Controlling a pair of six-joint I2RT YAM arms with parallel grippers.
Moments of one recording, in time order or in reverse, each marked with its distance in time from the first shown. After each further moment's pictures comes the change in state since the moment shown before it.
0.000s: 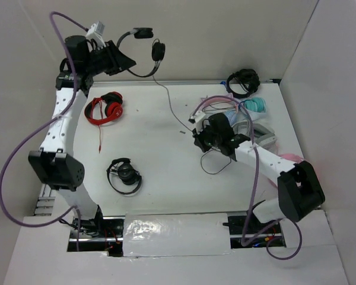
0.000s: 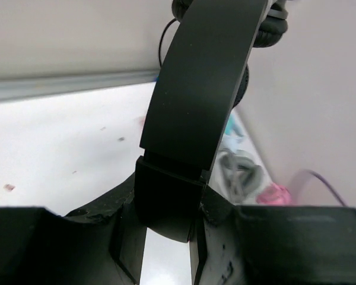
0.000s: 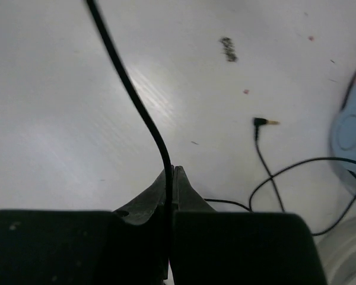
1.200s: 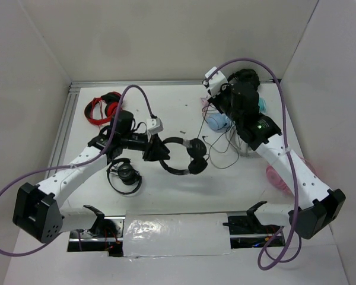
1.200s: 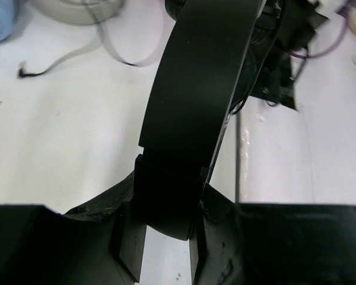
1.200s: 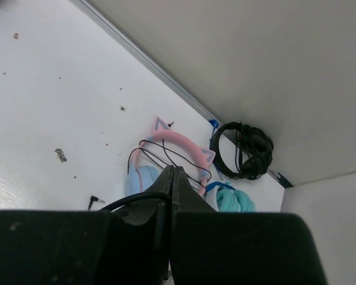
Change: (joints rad) left arm -0.423 -0.435 -1.023 0.217 0.321 0.676; right arm 0.067 -0.196 0.453 -0.188 0.444 -0.297
